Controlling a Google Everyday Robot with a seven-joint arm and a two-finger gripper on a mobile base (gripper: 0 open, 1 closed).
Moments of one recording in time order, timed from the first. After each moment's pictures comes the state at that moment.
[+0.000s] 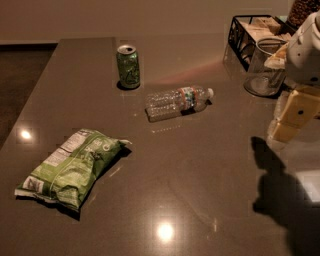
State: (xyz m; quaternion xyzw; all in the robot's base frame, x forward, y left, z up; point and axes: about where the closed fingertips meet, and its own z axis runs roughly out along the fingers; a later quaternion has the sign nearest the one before) arm 0.438 -0.216 0.977 -0.60 0.78 -0.04 0.16
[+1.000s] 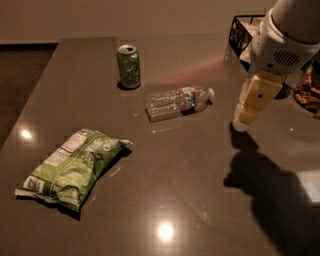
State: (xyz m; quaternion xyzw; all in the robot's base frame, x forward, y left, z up) arm 0.484 -0.181 0.969 -0.59 0.79 -0.02 0.17
